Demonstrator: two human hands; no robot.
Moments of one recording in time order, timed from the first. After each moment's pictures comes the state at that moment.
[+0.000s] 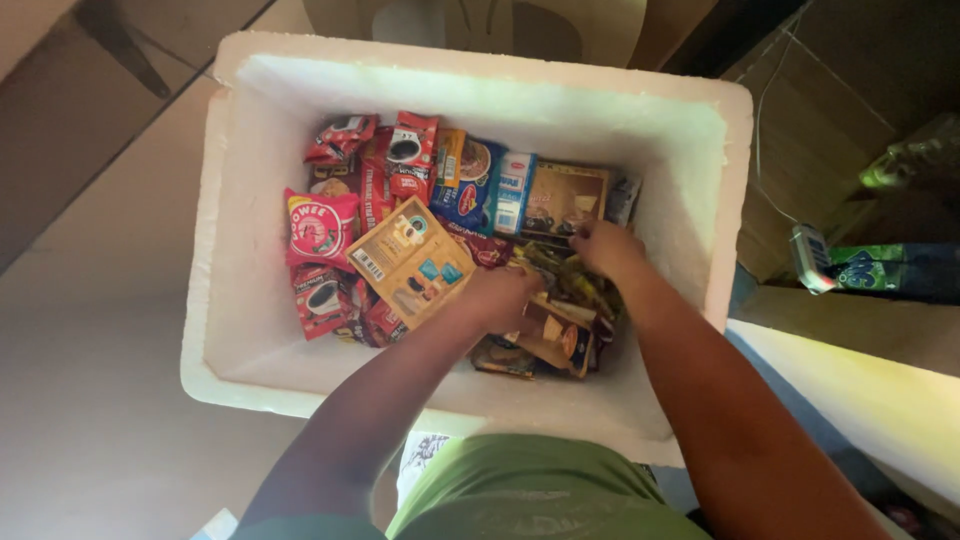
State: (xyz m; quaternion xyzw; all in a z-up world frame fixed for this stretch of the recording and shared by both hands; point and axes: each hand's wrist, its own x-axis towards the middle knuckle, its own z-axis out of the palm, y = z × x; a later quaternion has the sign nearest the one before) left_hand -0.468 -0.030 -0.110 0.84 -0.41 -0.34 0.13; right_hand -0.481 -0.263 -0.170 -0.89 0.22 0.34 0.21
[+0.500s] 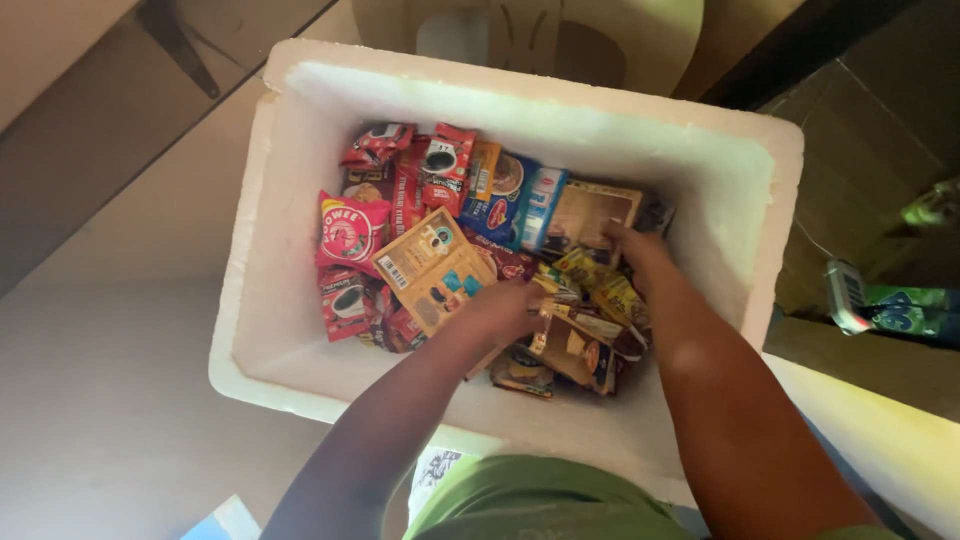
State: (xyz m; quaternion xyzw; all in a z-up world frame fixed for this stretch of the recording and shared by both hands) left_hand -0.457 -0.002 -0.123 0.85 -0.29 -0.37 0.23; right_hand -0.462 -0.308 -0.308 -0.66 0.46 0.15 0.58
